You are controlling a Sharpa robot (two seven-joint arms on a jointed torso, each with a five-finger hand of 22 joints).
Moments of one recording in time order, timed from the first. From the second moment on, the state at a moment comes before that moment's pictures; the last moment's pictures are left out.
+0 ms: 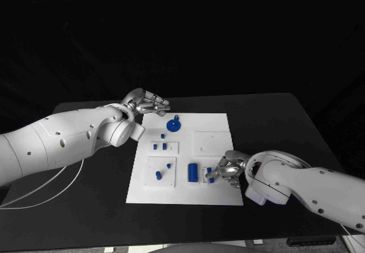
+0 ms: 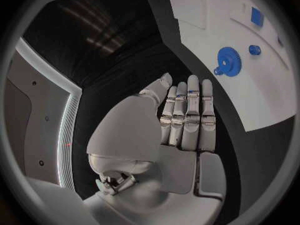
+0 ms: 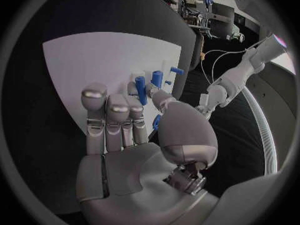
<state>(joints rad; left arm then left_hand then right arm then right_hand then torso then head) 1.33 -0.70 -0.16 1.26 -0.39 -0.36 0.16 1.39 -0.06 0.28 -0.04 0.10 1.11 0.12 0.07 0.07 1.22 0.10 0.06 0.06 1.29 0.06 0.09 0.13 0.05 1.01 0.04 0.07 0.68 0.91 -0.85 0.14 1.73 -1.06 -0.13 -0.63 1.06 -0.03 0.45 -0.14 0.18 1.28 0.03 0.06 0.08 1.36 -0.05 1.03 1.19 1.45 -0.09 1.05 0.98 0.07 1.46 -0.12 0.74 1.31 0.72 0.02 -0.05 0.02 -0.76</state>
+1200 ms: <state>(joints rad) 1.33 -0.70 -0.16 1.26 -0.39 -0.36 0.15 1.39 -0.06 0.28 -0.04 0.10 1.11 0.12 0.07 0.07 1.22 0.10 0.06 0.06 1.29 0.06 0.09 0.13 0.05 1.01 0.04 0.07 0.68 0.92 -0.80 0.12 1.68 -1.10 -0.15 -0.64 1.08 -0.08 0.36 -0.08 0.07 1.29 0.03 0.07 0.08 1.37 -0.05 1.03 1.18 1.44 -0.10 1.05 0.98 0.06 1.46 -0.12 0.74 1.31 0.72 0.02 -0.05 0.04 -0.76</state>
